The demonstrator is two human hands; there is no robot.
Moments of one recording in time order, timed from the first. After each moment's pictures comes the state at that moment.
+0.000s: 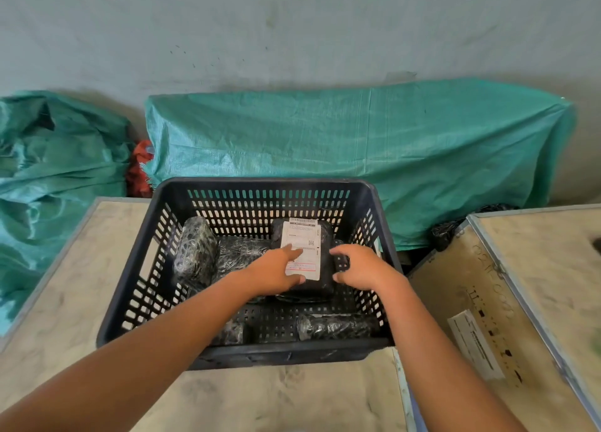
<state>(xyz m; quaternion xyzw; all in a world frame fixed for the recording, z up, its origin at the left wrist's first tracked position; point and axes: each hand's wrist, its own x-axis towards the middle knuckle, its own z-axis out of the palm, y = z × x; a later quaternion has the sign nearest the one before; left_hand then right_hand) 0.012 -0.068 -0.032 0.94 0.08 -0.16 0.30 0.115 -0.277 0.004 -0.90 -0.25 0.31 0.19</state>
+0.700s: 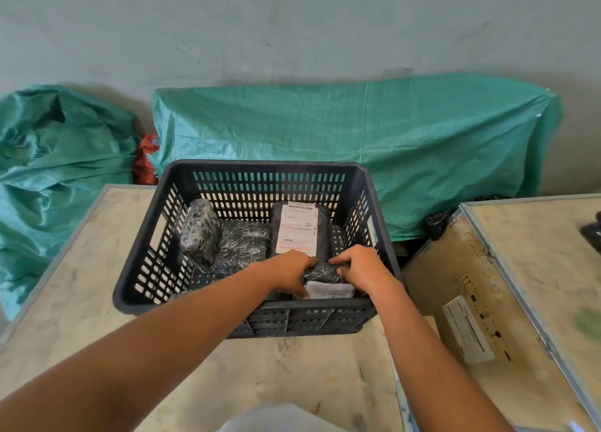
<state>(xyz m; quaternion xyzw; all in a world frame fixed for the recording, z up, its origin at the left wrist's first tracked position) -0.013 -0.123 -0.016 0.95 -0.05 -0.23 0.21 0.057 -0.307 0.006 -0.92 -0.22 0.26 0.21</state>
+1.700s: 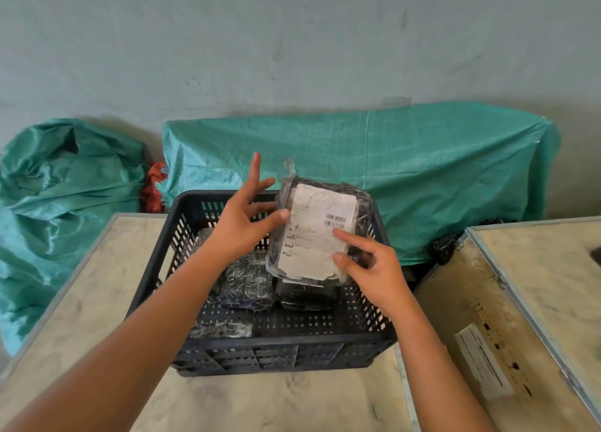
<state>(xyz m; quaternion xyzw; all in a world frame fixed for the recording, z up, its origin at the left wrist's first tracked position) -0.033 -0.036 0.103 0.77 0.04 0.18 0.61 0.046 -0.296 0.056 -0.72 -0.28 0.12 0.62</state>
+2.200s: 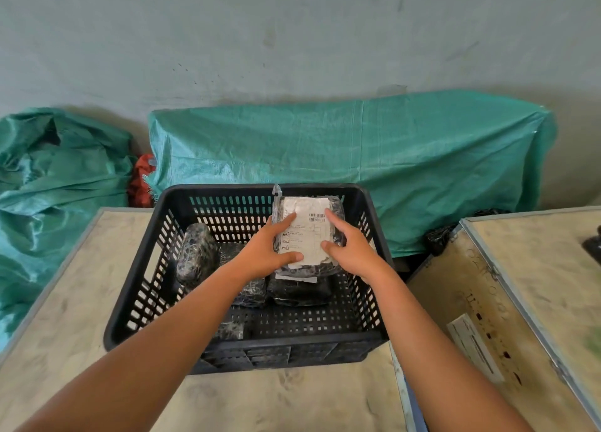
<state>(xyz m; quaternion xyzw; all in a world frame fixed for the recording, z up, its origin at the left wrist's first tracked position) 0.010 -0.053 0.005 0.87 0.11 -0.01 0.49 0.111 -0.262 0.018 -0.80 -0.22 0.25 0.50</state>
